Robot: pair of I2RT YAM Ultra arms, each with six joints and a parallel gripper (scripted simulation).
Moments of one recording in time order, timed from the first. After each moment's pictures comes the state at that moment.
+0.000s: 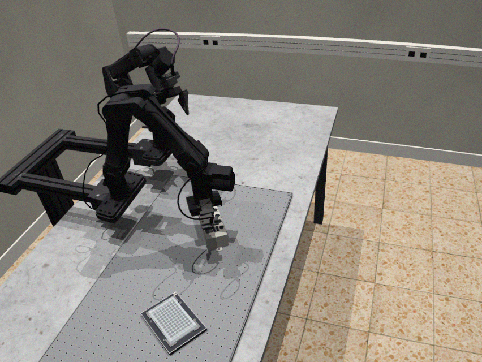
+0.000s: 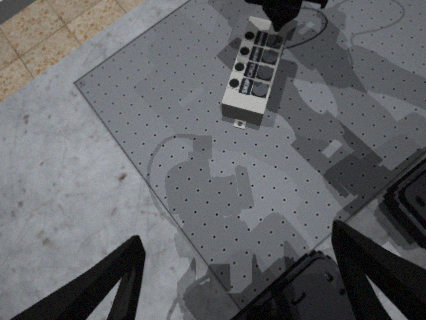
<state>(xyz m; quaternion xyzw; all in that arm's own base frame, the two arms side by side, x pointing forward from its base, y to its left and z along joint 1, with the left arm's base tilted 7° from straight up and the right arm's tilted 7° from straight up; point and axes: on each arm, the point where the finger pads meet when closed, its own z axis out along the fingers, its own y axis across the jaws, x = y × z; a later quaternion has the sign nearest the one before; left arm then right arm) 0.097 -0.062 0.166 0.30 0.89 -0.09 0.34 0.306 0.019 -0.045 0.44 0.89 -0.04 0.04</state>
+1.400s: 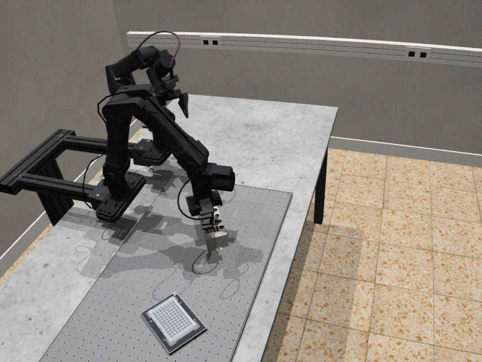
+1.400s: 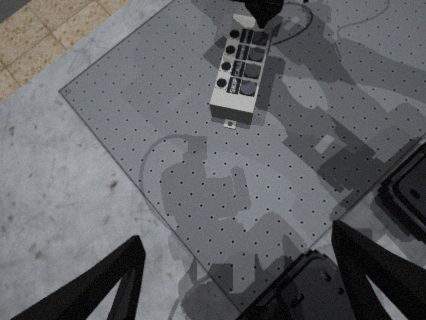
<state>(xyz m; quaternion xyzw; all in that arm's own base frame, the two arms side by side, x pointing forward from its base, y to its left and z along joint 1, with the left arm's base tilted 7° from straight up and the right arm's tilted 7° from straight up) 0.096 -0.069 0.158 0.33 0.88 -0.09 0.33 0.306 0.019 -0.045 0.44 0.89 -0.04 0.04</state>
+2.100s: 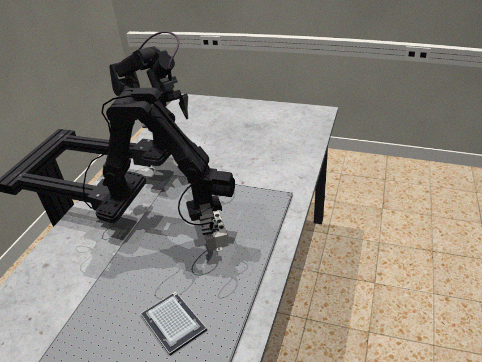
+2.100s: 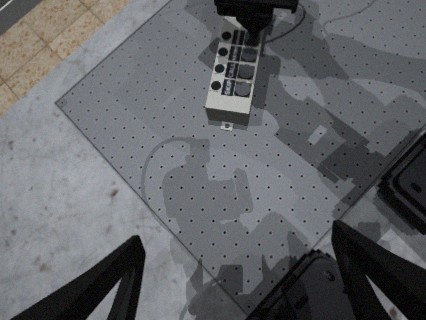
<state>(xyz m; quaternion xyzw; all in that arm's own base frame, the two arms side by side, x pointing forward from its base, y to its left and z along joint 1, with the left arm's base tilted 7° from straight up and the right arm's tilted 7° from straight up) 0.096 -0.073 0.155 0.35 0.87 -0.09 0.33 0.304 0.016 -0.065 0.44 0.89 -0.04 0.04</state>
